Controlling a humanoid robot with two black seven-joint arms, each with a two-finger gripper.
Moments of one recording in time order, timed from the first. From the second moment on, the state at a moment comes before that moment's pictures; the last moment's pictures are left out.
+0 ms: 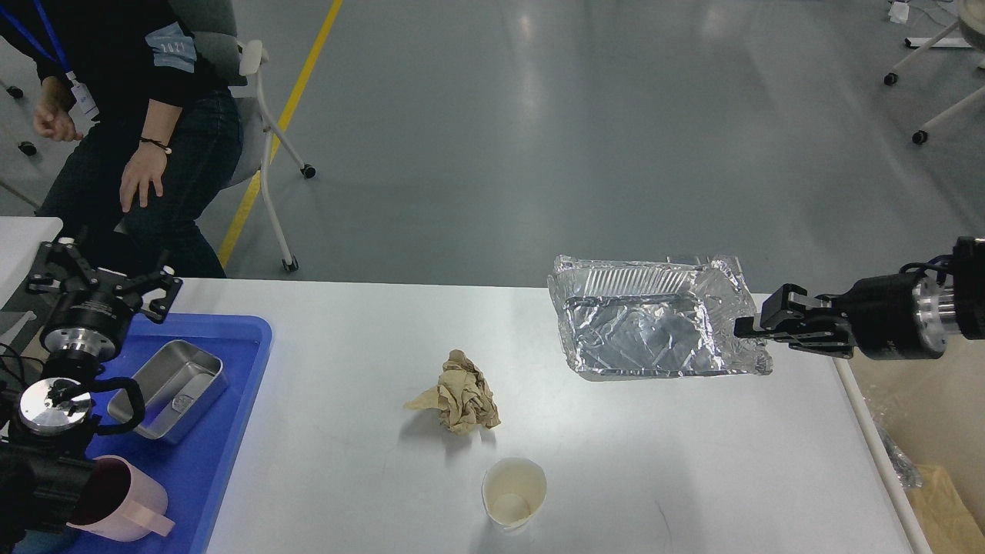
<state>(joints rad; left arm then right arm) -0.50 0.29 -1.39 -0.53 0.06 -0.48 -0.23 0.94 -1.09 0.31 1.54 -0.71 0.65 -0.05</state>
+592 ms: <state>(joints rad) -0.56 0.26 -1.27 -0.53 0.23 -0.52 -0.32 0.95 -1.10 0.31 1.54 -0.71 0.65 -0.05</state>
